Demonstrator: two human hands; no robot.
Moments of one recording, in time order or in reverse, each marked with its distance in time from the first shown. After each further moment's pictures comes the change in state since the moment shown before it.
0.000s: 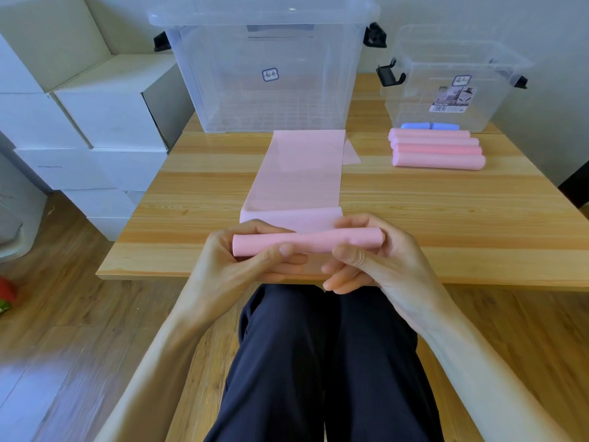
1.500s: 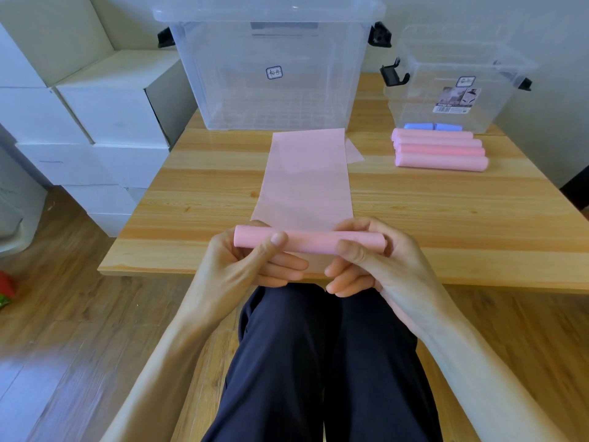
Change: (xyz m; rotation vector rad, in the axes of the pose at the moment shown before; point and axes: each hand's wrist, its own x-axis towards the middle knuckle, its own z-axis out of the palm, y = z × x) left_hand -0.003 -0.005 0.001 0.055 0.054 -0.016; right_hand -0.002 -0.001 0.004 0.039 0.023 0.033
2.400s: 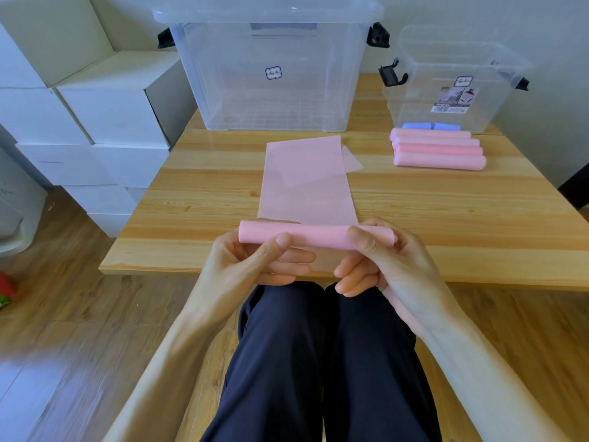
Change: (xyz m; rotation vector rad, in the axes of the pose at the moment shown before) left_hand -0.002 0.000 0.005 -0.092 -0.013 -0.013; right_hand -0.007 -0.002 0.000 0.058 0.048 -0.015
